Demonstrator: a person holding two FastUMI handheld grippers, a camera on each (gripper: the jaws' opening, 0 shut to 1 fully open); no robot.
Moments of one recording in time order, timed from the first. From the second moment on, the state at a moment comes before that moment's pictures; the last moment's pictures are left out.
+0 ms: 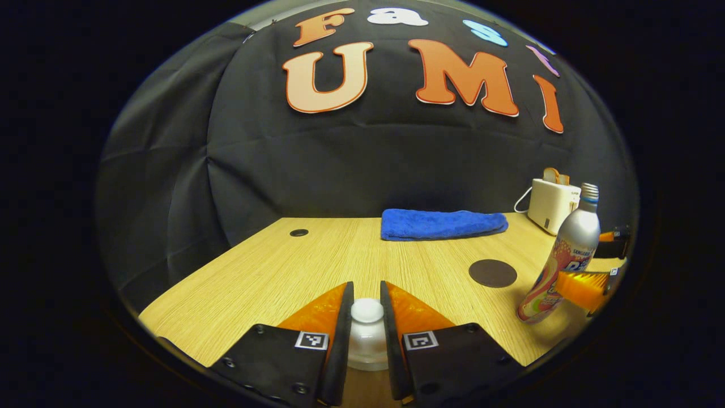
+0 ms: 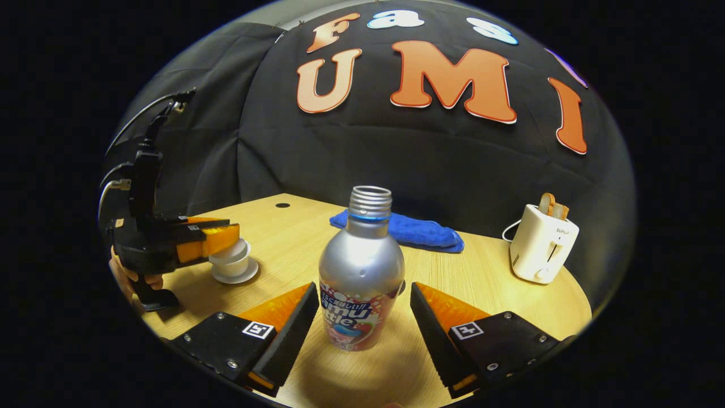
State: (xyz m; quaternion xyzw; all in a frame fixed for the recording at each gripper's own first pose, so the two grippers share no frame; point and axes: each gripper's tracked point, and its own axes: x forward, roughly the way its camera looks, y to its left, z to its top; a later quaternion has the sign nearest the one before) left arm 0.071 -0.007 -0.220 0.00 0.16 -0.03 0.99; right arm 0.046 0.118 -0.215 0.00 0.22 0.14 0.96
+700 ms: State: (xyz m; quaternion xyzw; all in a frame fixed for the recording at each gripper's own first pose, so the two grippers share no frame) left arm 0.052 0.049 -0.199 0.00 0.15 0.02 0.99; right arm 0.055 0.120 -0.206 -0.05 0.24 0.13 0.96
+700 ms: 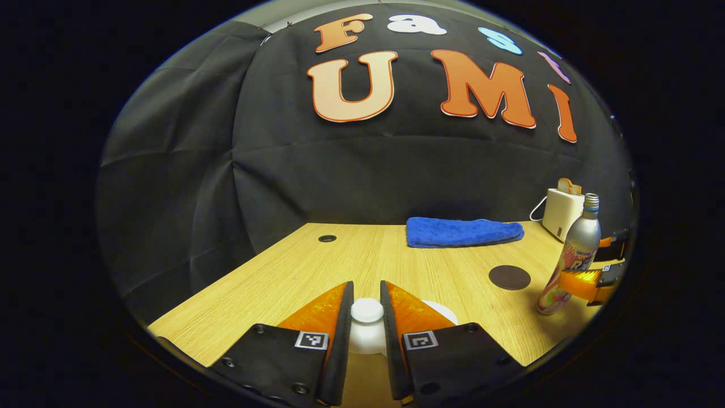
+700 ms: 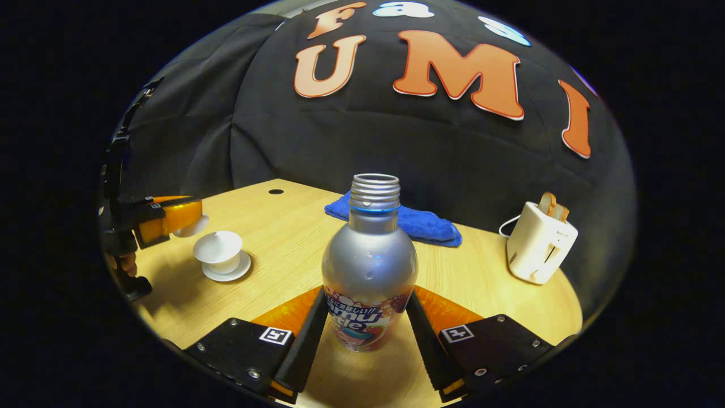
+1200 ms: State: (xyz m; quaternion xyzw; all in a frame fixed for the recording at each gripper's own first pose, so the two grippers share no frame) left arm 0.031 0.108 -0.198 -0.01 0.15 0.05 0.99; right arm 0.077 0.130 -0.169 -0.18 0.22 0.12 0.95
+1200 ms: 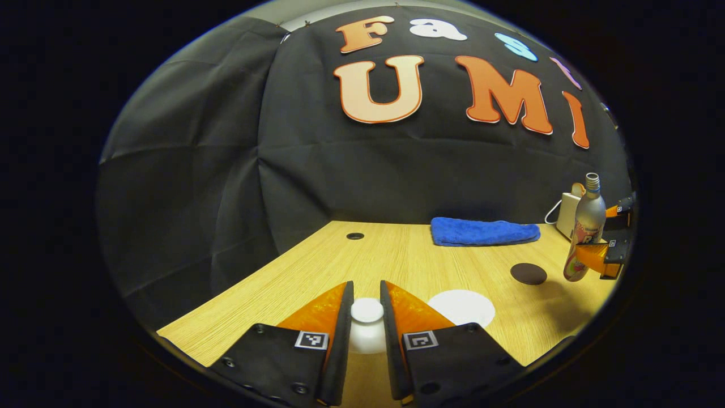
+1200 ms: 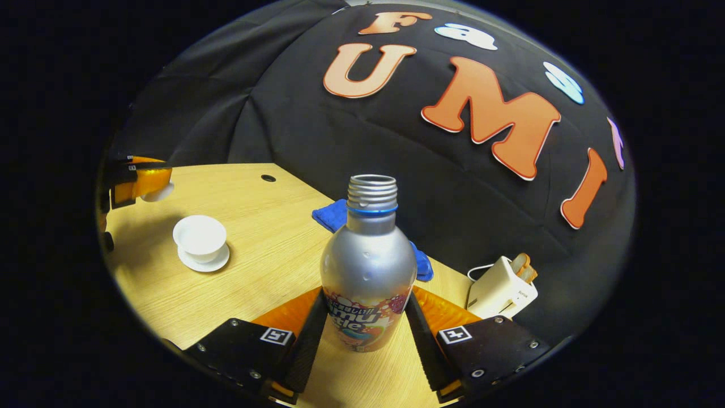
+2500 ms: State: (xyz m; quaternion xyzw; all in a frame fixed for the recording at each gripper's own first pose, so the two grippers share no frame) left arm -0.001 0.176 -0.210 -0.02 0.14 0.09 0.99; right arm 0.094 0.205 -0.175 -0.52 0.14 0.17 0.83
